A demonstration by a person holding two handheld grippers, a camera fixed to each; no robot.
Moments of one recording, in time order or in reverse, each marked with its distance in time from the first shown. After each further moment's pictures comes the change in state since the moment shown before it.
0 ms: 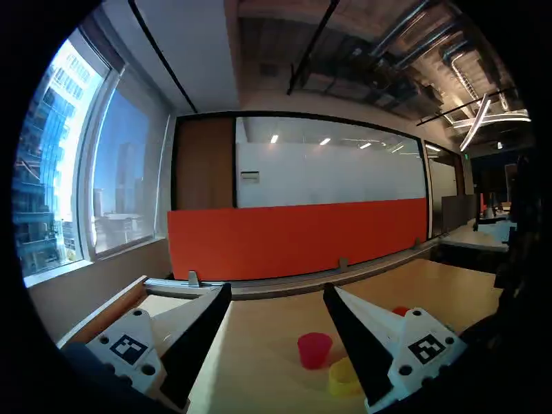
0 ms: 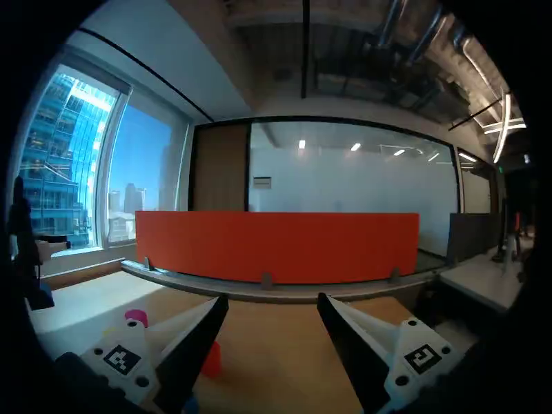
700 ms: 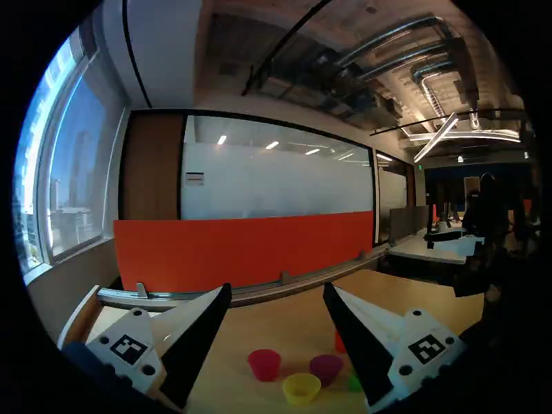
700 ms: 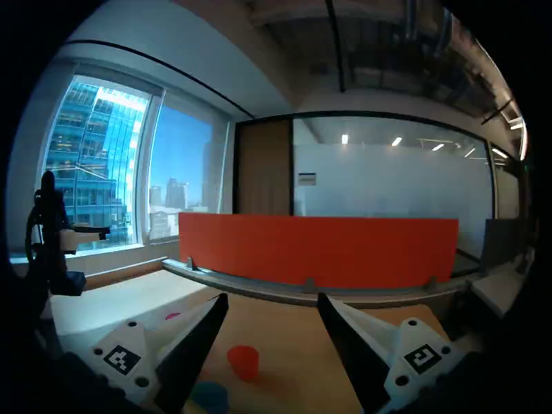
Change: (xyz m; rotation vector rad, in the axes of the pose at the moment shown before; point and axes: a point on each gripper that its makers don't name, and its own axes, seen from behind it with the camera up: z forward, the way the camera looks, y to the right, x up) left arm 0.053 0.062 0.004 -0.303 -0.002 -0.045; right arm 0.021 -0.056 -0.012 0.243 -0.039 -0.001
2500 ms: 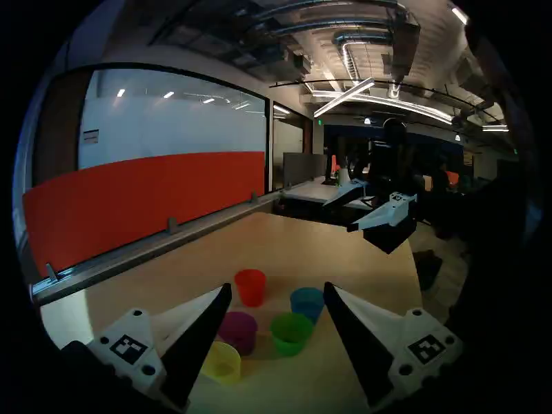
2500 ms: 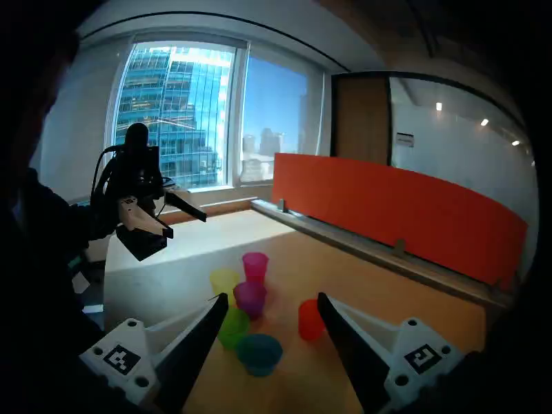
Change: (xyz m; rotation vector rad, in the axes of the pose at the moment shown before) left arm -0.120 0.117 0.009 -0.568 -0.259 0.048; right arm -0.098 -0.085 -0.006 0.475 -0.260 -0.126
